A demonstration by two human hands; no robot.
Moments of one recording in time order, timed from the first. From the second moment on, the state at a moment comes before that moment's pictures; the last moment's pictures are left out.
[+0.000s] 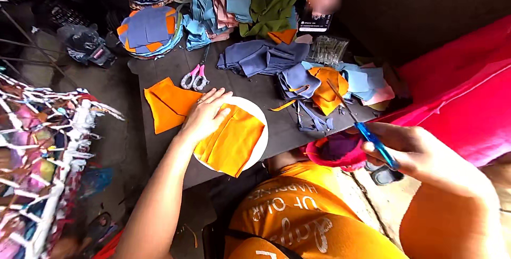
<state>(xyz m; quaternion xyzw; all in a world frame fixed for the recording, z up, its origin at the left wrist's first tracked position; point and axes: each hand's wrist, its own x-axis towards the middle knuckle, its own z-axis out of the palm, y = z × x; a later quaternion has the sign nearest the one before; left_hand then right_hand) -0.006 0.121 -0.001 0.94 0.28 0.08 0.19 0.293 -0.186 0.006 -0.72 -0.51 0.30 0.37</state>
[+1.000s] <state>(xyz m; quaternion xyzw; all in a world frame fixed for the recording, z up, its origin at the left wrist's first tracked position) -0.013 0.032 -0.019 0.94 0.31 0.04 0.08 0.224 -0.167 -0.048 -0.60 -0.47 0.52 0.39</state>
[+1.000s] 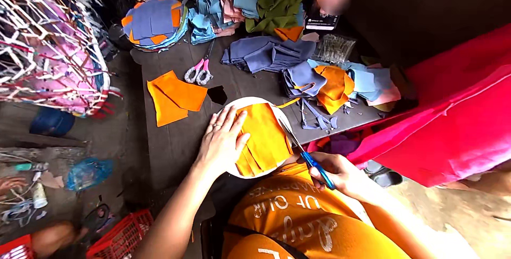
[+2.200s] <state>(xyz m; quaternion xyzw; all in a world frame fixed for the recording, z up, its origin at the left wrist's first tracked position) -0.022 0.010 -0.031 0.95 0.28 0.11 0.07 0.235 -0.151 -0.059 -0.53 -0.43 0.58 0.45</state>
